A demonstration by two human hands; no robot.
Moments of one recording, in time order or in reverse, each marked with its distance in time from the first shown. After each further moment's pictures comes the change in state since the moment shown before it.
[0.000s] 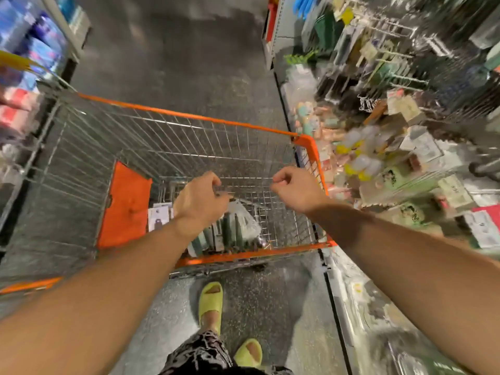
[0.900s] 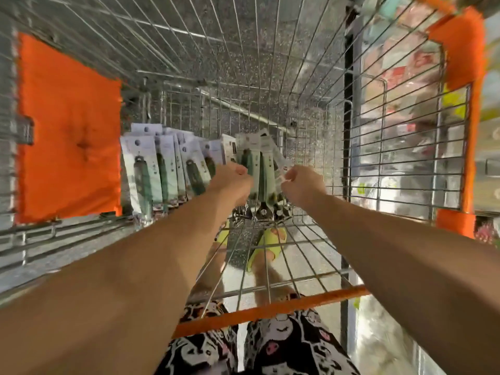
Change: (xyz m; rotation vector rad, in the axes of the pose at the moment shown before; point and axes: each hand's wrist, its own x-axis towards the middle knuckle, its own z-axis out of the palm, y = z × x) left_hand 0.105 -0.121 0.170 -0.497 -0.430 -0.724; right_hand 0.134 0.150 0.218 -0.254 -0.330 0.425
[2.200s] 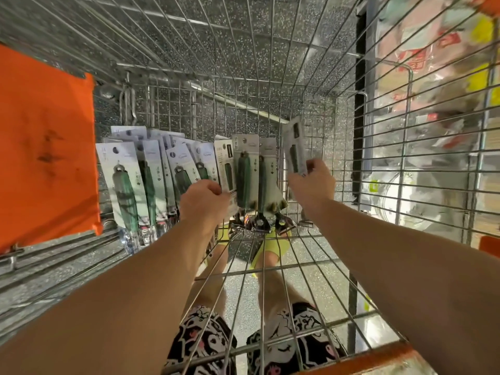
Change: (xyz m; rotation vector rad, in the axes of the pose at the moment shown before) left_hand 0.055 -0.051 0.003 0.087 0.310 0.013; right_hand 0.043 0.013 0.018 0.478 0.209 0.093
